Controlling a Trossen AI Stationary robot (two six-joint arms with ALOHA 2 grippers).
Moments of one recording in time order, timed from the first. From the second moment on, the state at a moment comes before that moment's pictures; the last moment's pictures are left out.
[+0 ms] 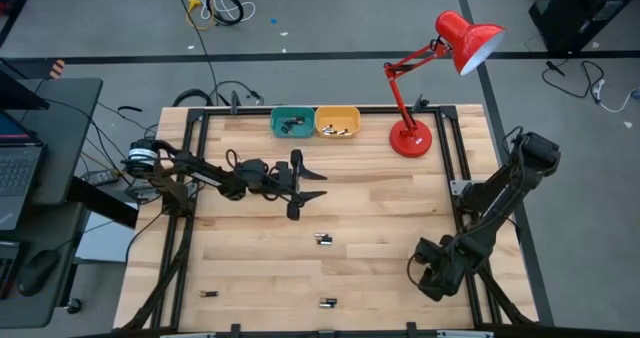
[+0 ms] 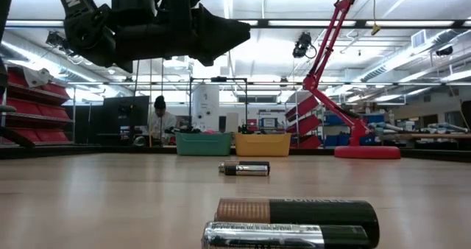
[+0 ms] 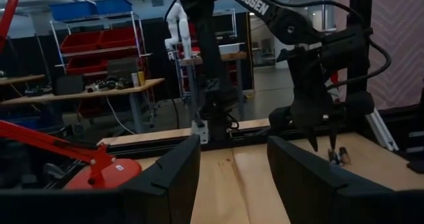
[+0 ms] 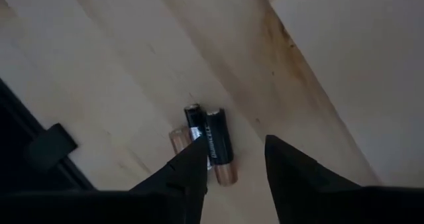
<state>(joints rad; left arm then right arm) 0.05 1.66 0.58 1.23 0.10 0.10 0.94 1.40 0.72 -0.63 -0.03 1.60</state>
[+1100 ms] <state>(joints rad) 0.07 1.66 0.58 1.21 0.04 0.14 0.96 1.54 0.72 -0.65 -0.03 1.60</state>
